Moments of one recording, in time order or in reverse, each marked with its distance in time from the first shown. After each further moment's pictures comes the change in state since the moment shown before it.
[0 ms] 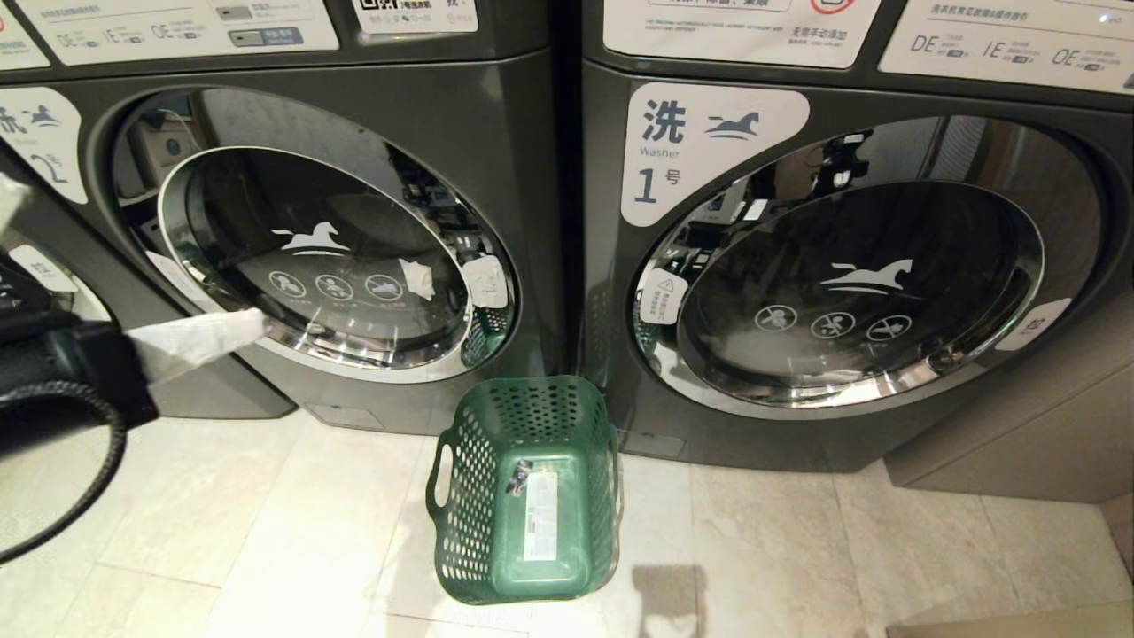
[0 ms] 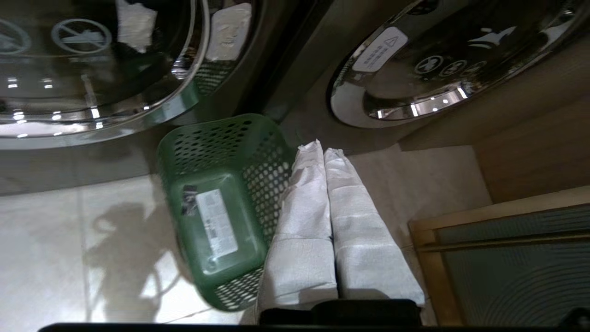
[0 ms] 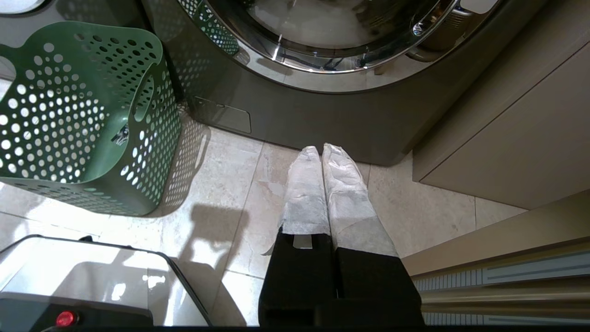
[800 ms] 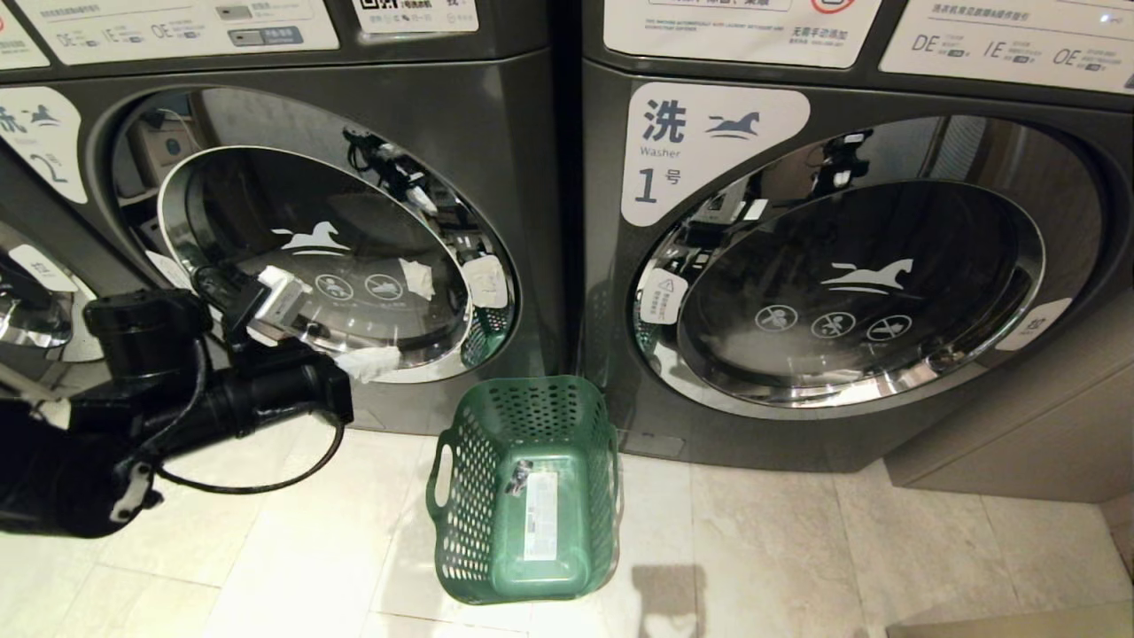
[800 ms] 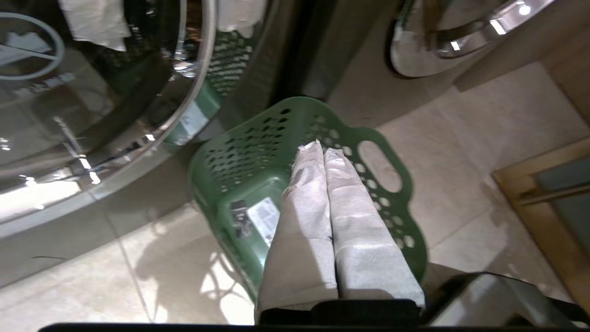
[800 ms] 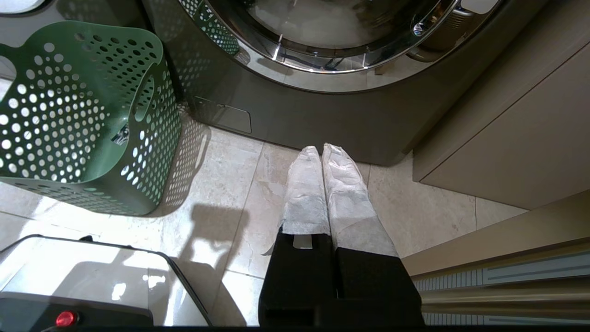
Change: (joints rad) left arm 0.004 0.615 -0.016 -0.502 -0.117 0.321; right arm 0.000 0.000 0.000 0.000 0.000 0.000
